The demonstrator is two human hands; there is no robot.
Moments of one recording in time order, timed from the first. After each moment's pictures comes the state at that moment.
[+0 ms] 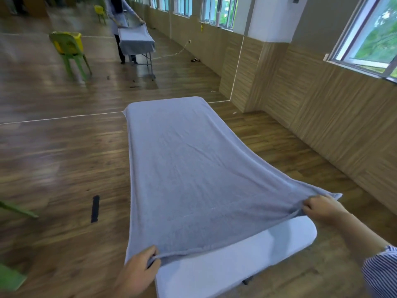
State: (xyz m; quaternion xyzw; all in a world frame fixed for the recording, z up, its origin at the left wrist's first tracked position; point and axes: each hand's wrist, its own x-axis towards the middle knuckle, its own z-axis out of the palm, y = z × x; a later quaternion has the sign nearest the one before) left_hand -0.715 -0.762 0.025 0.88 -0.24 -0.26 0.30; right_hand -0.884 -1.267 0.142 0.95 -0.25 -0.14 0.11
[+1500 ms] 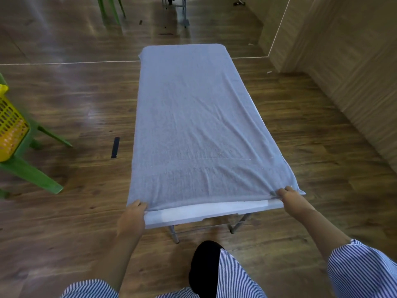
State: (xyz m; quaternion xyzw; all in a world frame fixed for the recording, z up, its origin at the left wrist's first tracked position) left_hand -0.838 -0.815 -0.026 0.97 -0.13 -0.10 0.16; right_hand -0.945 -1.307 0.012 0.96 -0.16 -0.20 -0.07
